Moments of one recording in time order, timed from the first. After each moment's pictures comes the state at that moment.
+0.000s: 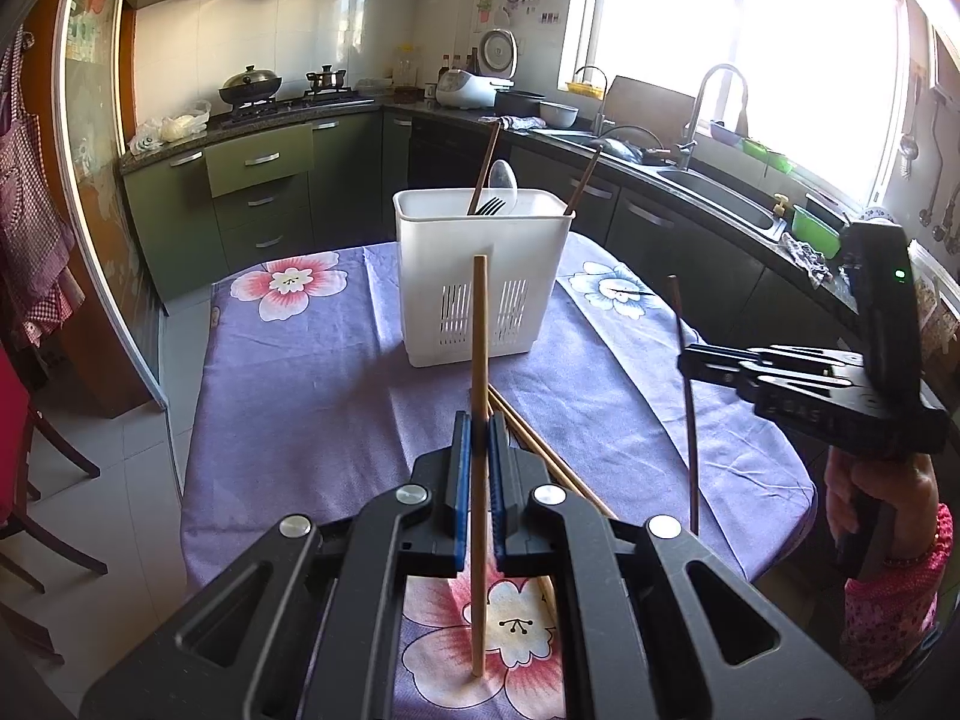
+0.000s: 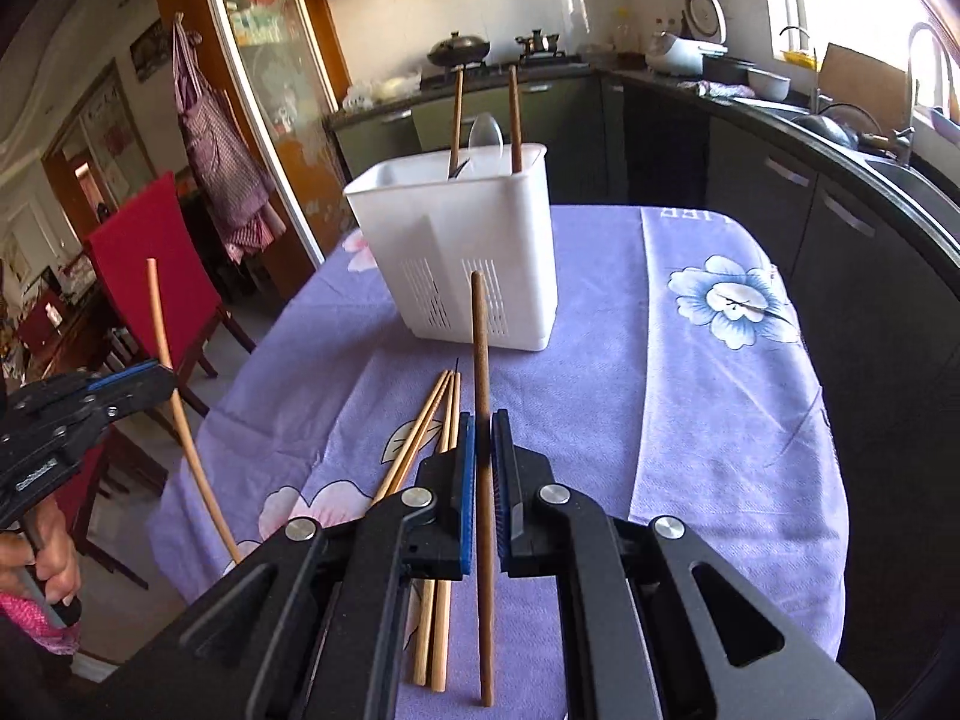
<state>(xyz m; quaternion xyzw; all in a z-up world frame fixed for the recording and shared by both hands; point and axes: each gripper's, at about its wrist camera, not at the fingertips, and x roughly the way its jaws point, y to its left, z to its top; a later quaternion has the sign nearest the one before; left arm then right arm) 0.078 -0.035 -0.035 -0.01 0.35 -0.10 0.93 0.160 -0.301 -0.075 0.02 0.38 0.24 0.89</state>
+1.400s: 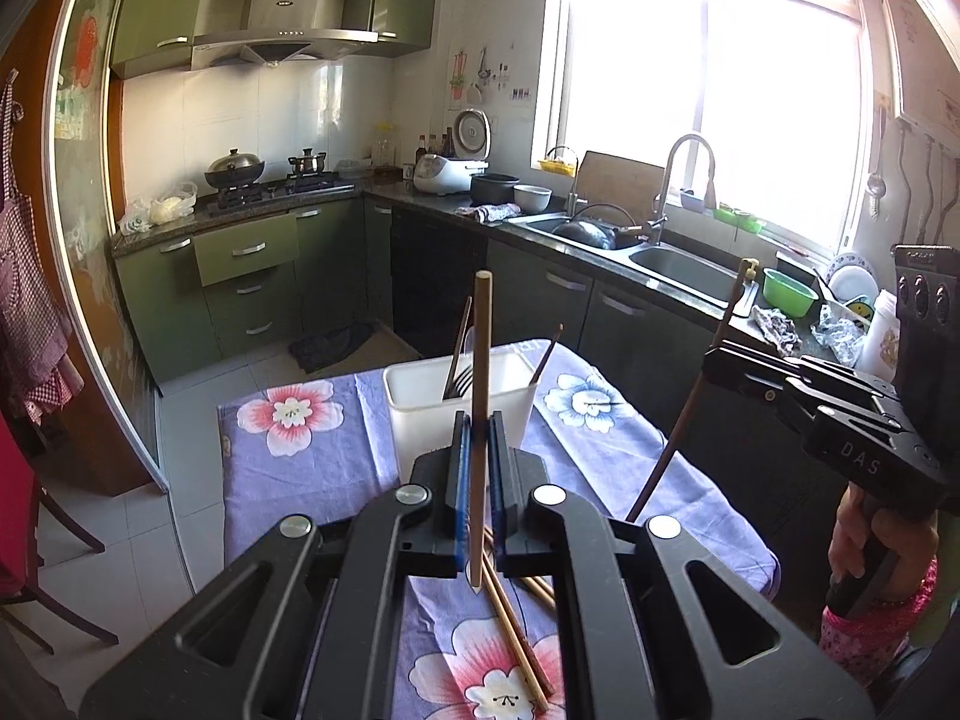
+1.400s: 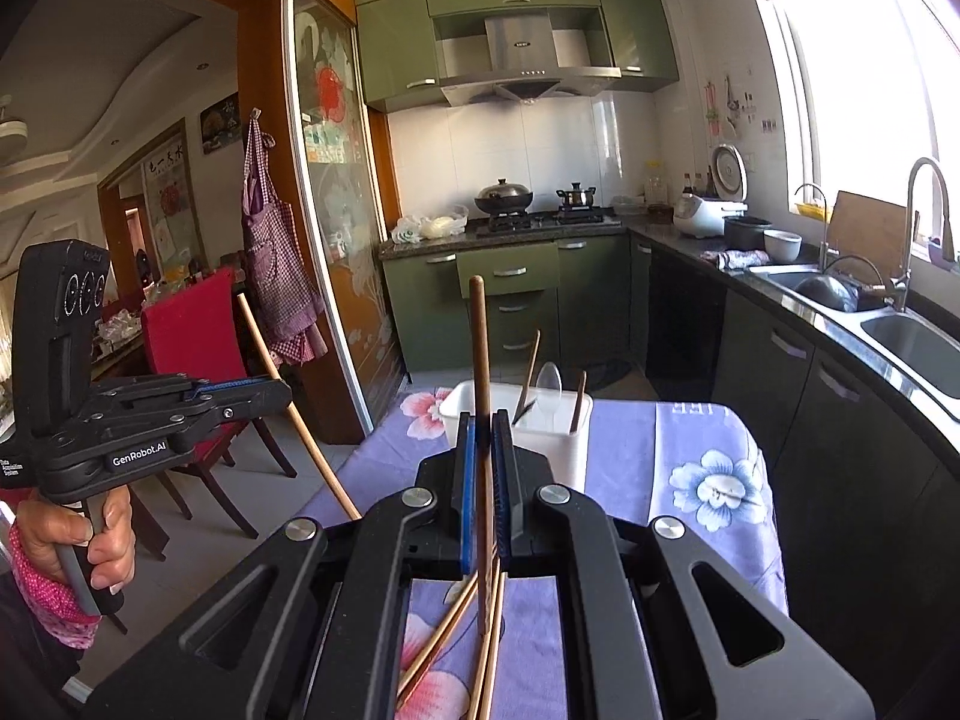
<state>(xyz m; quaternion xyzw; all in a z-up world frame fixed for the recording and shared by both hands) 0.092 -0.037 0.084 0.00 0.26 -0.13 0.96 0.121 -0.290 0.066 0.00 0.21 0.27 0.94</state>
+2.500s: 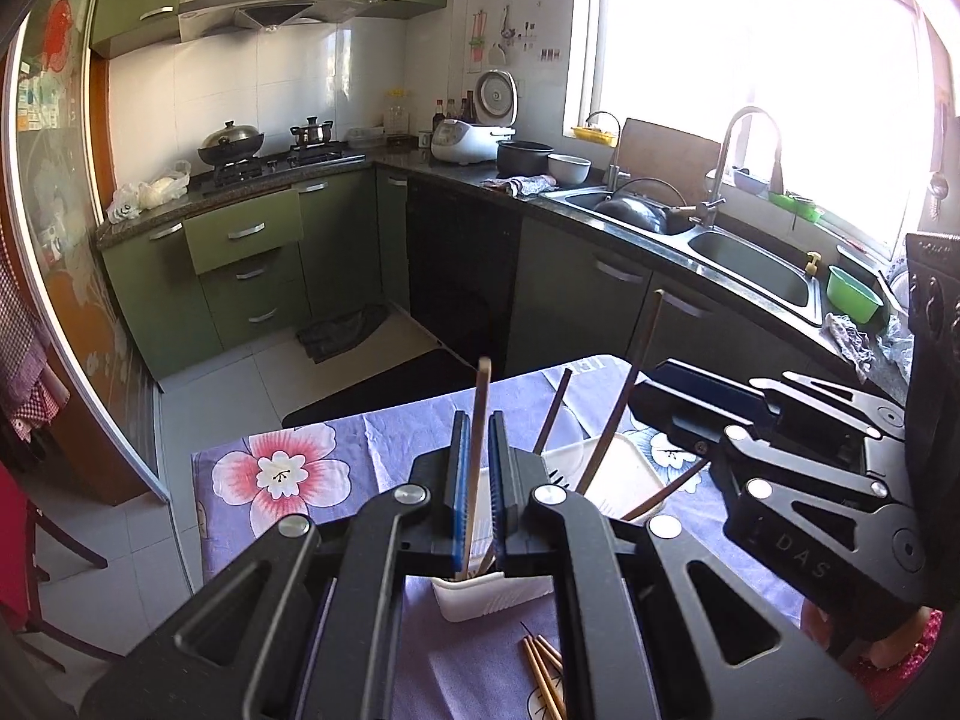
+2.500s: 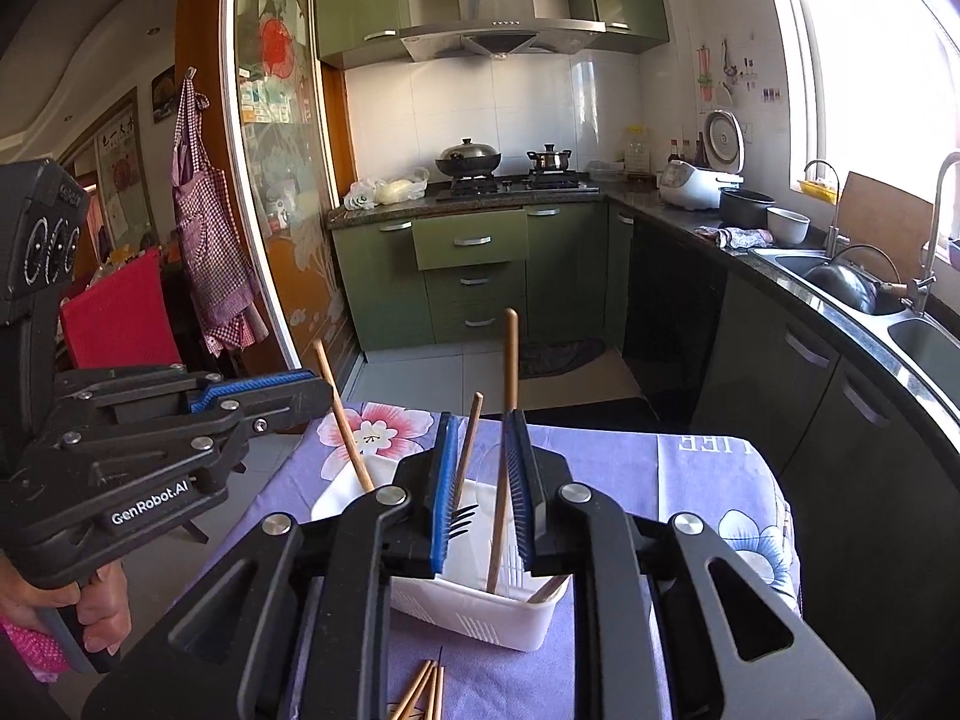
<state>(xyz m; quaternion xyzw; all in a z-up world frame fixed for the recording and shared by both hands) 0.275 -0.037 0.045 0.01 0.31 -0.11 0.95 0.315 -0.220 0.021 -0.01 0.26 0.23 0.94</state>
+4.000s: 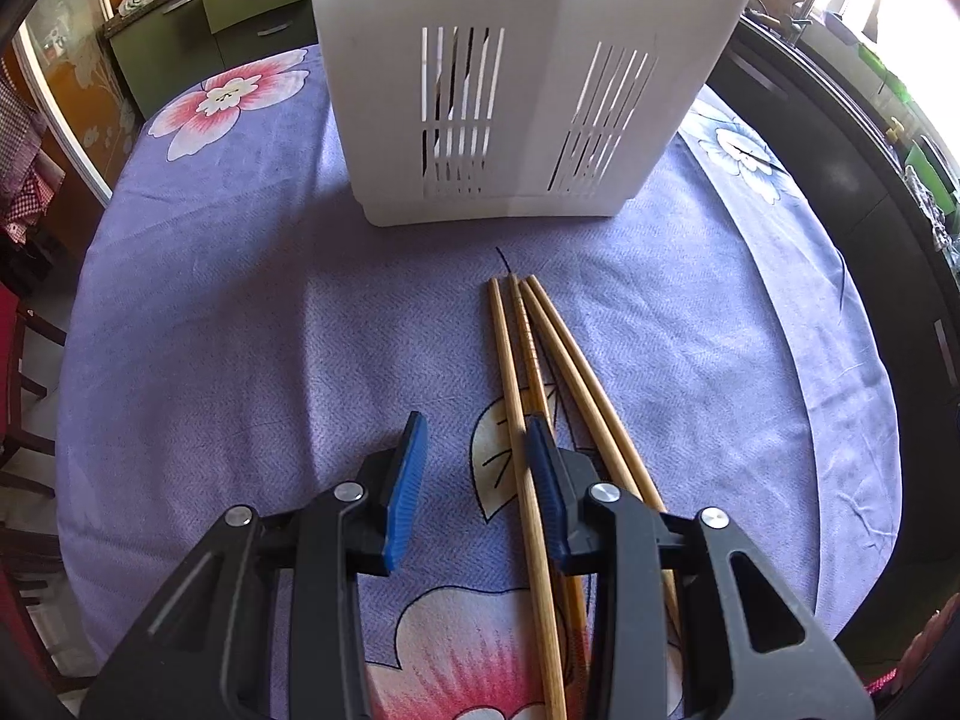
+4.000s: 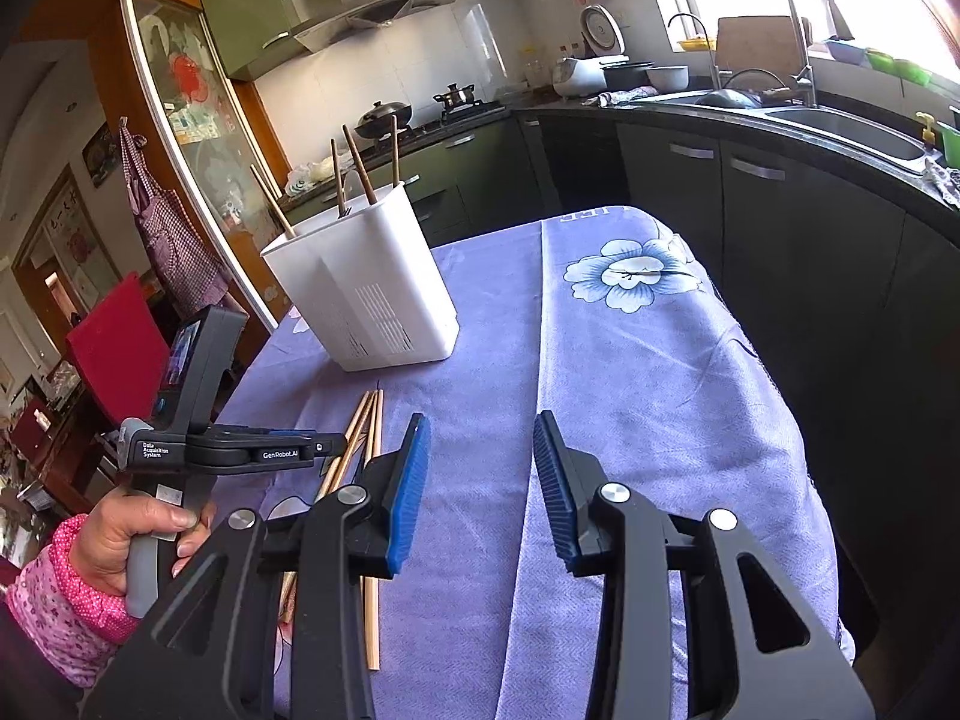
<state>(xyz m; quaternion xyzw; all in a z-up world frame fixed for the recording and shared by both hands) 0.224 -0.086 -0.157 -0.02 0.55 -0.04 0.83 0.130 -0.382 -0.103 0.11 0.34 0.17 0.92</state>
